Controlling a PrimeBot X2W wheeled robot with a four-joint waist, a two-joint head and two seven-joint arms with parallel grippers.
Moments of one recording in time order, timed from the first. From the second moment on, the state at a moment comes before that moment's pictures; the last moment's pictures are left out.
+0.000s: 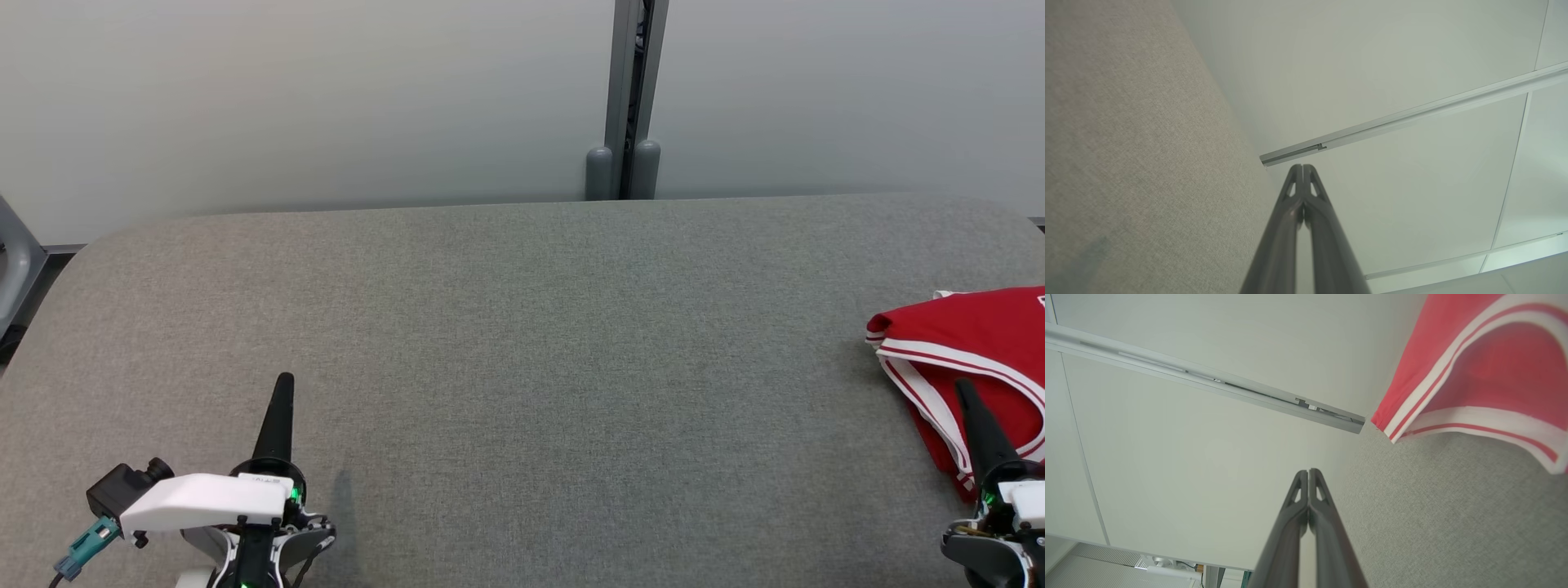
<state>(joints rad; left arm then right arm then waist) -0.13 0.08 -0.12 0.31 -1.42 -0.08 -0.07 -0.10 -0.06 -0.26 0.24 1.32 0.13 0.20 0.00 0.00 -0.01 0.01</state>
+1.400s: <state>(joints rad) -0.21 0.05 -0.08 0.35 -1.64 -0.13 -0.04 -0.18 -0.06 -0.31 0.32 1.58 0.13 0.26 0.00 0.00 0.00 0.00</state>
